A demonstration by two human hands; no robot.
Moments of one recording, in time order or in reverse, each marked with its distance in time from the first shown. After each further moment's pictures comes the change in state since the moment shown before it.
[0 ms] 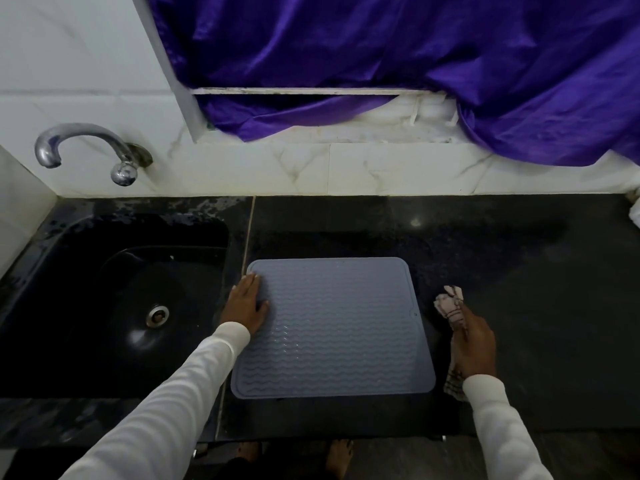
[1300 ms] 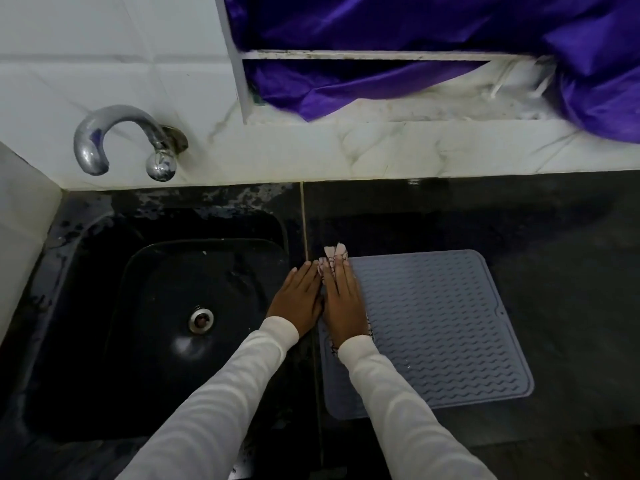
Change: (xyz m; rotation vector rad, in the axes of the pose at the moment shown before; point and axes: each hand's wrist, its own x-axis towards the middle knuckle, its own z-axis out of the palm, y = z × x) left_hand 0.049 -0.064 -0.034 0.297 -0.054 0.460; right_hand -0.055 -0.311 0.273 -0.298 -0.188 -0.387
